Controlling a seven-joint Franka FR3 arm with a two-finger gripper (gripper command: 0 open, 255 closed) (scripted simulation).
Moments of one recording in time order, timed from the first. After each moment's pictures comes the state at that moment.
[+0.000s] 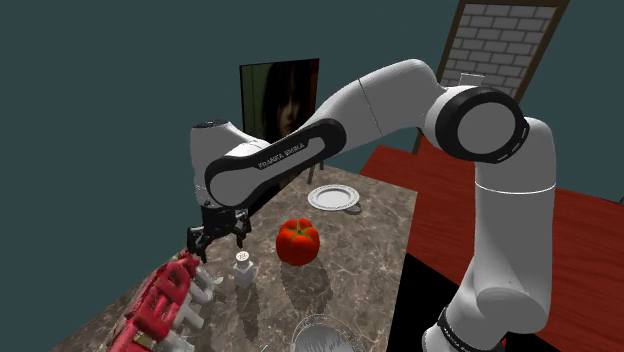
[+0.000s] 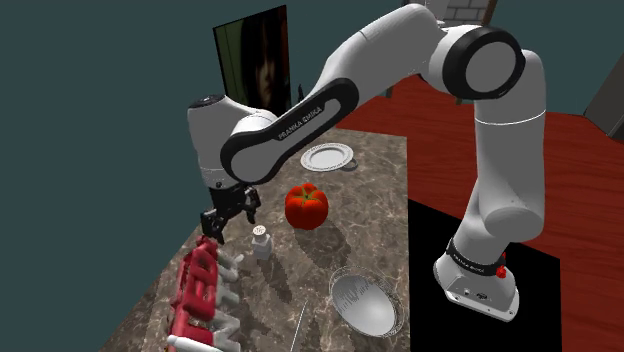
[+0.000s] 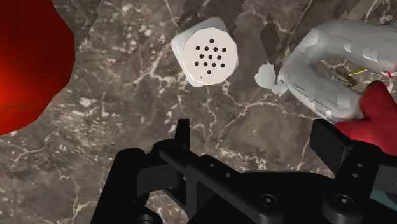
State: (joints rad) arm 0.18 0.37 0.45 -1.82 -0.09 2.13 0.74
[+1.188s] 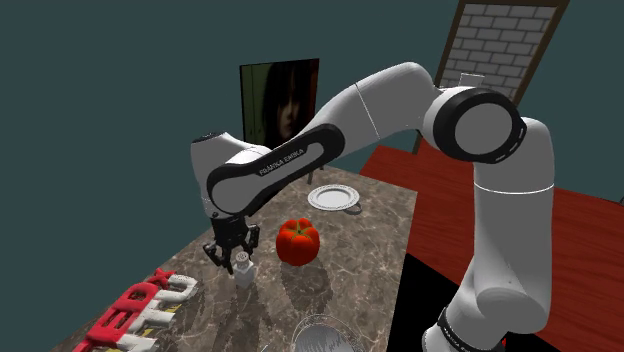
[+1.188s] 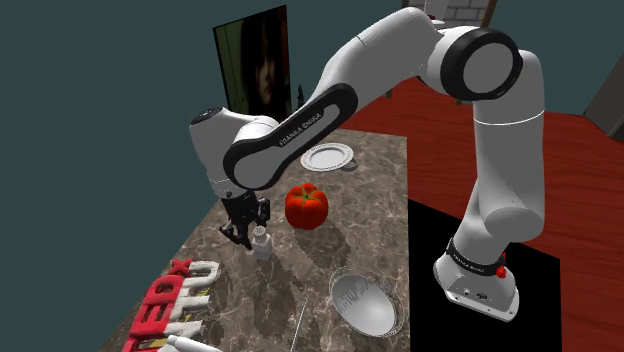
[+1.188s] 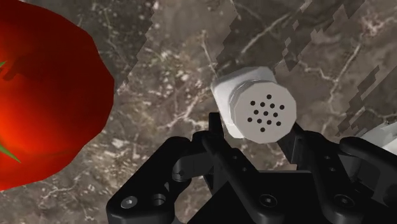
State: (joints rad) arm 0.18 0.38 0.45 -1.84 -0.09 2.01 0.74
